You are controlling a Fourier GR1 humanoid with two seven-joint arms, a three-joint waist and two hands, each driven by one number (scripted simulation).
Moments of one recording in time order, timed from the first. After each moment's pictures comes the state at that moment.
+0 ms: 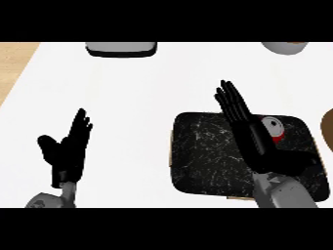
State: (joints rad) left arm -0.06 0.23 -0.26 -1.43 0.30 0.44 0.07; right arm -0.21 -0.18 0.34 -1.60 -0.30 -0.12 -0.11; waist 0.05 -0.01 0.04
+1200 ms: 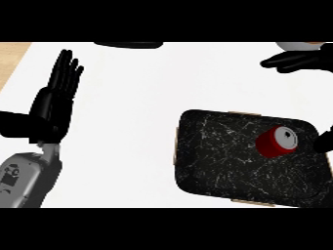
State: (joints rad) left arm -0.33 0.33 -0.19 -1.55 0.30 0.32 -0.01; right arm -0.69 -0.81 0.23 -1.43 -0.24 0.76 -0.48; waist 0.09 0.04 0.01
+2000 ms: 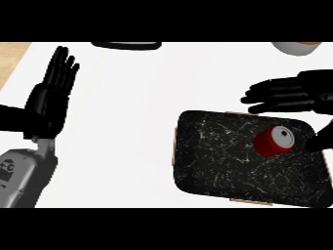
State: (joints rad) left arm -0.35 0.34 -0.15 -1.52 0.32 0.28 0.00; right arm -0.74 -0.98 0.58 -1.42 0.21 0.52 -0.78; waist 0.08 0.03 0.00
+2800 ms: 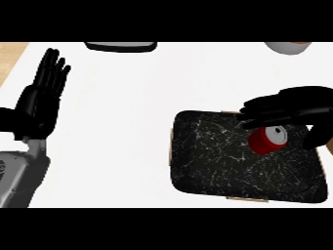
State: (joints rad) left arm -0.33 0.36 -0.11 -1.49 0.33 0.25 -0.02; right arm -0.80 -0.92 0.84 -1.15 0.37 0.29 -1.02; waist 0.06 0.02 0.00
